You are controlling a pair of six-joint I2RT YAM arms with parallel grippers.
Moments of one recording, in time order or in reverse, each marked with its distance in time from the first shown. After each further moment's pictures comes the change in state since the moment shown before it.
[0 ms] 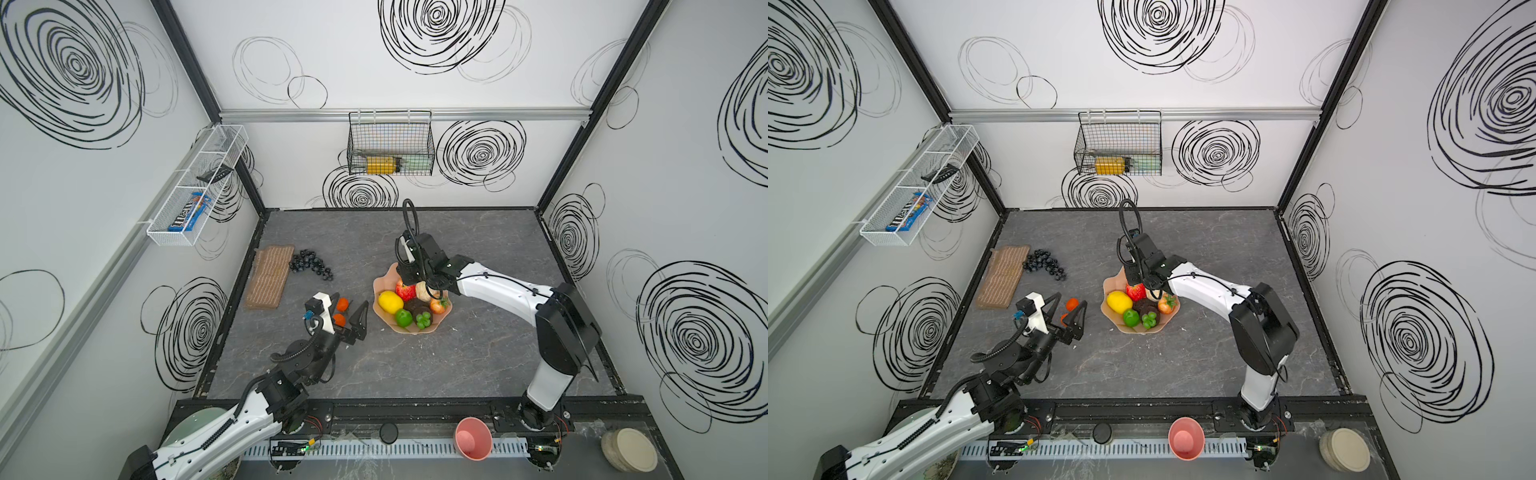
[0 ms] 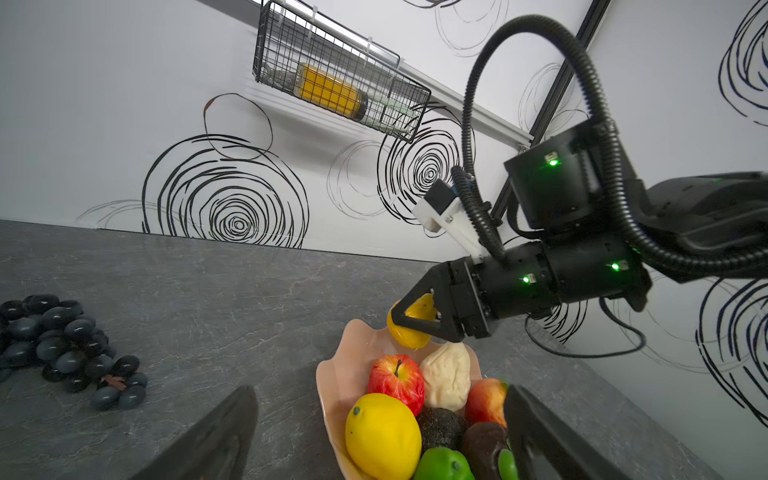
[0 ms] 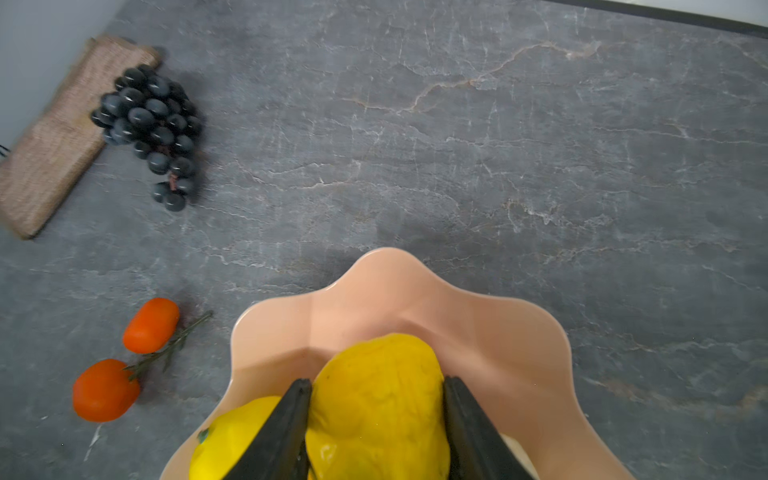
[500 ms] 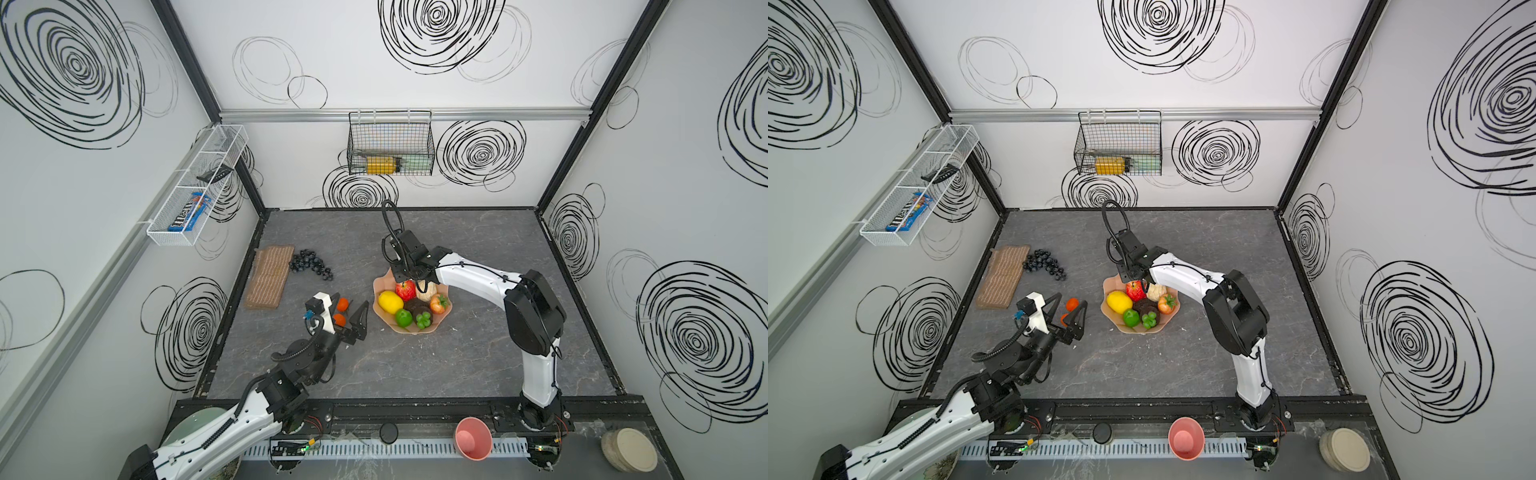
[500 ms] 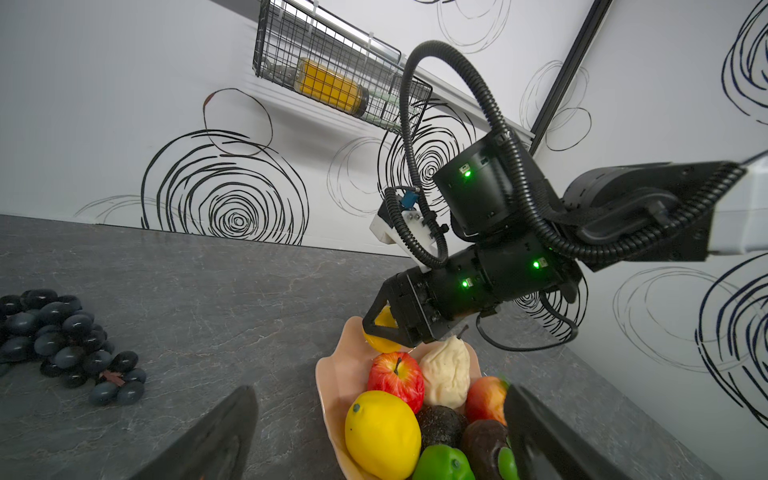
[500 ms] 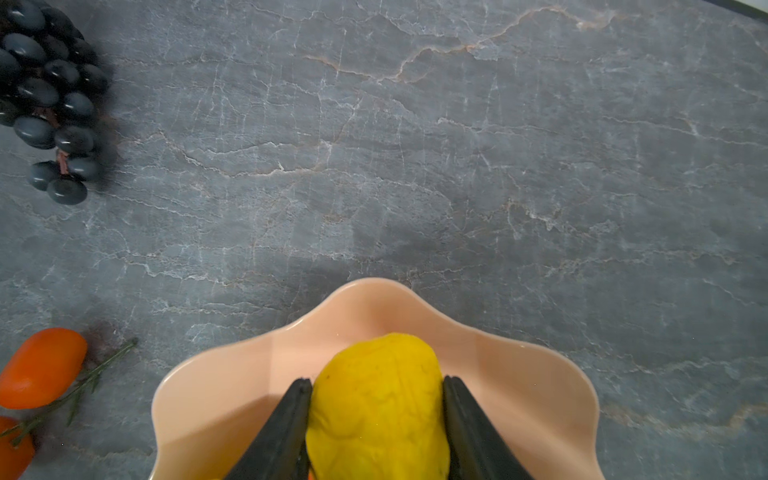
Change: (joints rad) left arm 0.000 0.010 0.000 -0.001 0.002 -0.008; right arm 0.024 0.177 0.188 -0.130 0.073 -0.029
